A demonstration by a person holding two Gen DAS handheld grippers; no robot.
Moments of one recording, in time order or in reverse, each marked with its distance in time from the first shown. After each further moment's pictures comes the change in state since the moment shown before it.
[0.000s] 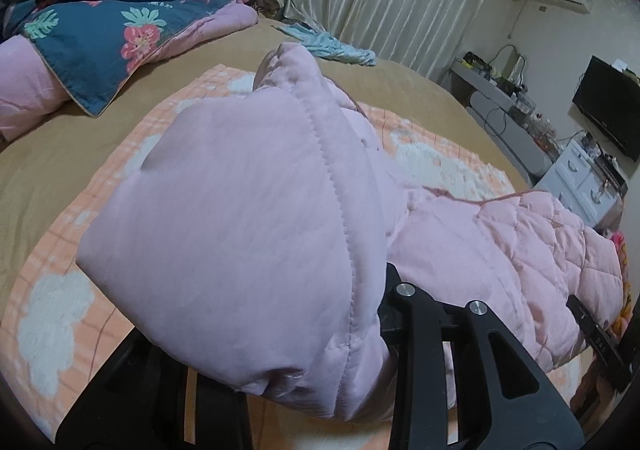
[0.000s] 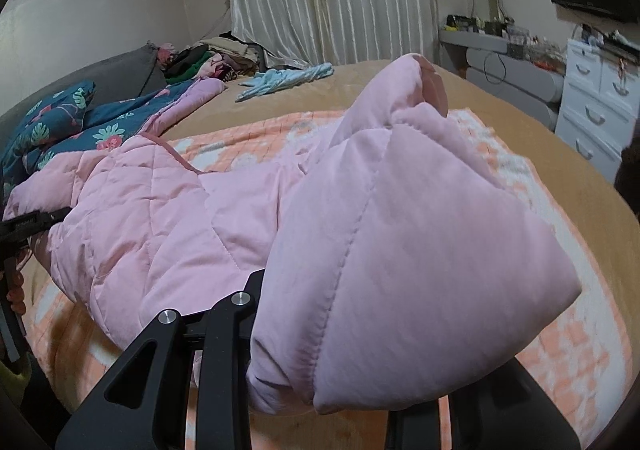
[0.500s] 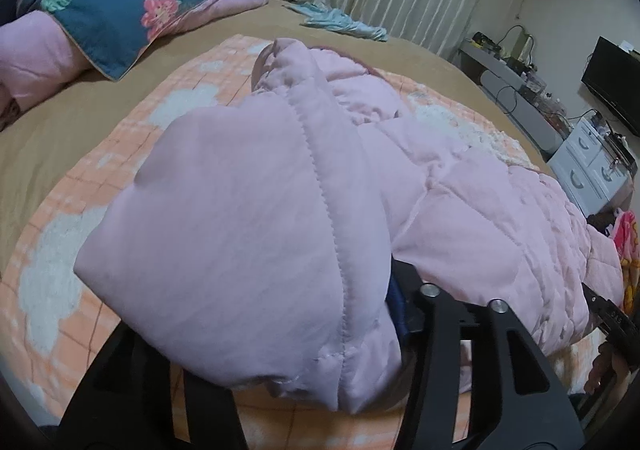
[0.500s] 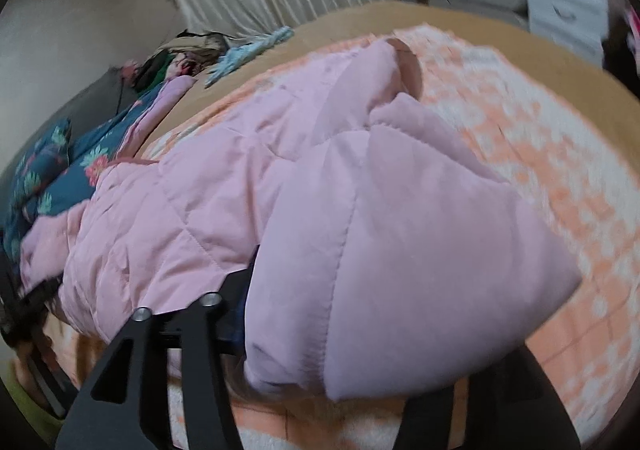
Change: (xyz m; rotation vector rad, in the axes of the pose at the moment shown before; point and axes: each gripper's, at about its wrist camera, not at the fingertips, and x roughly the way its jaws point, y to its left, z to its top) left arm -0.003 0.024 -0.055 0.007 0.061 0.044; right arm 0.008 -0.042 -0.054 0.283 0.135 0.027
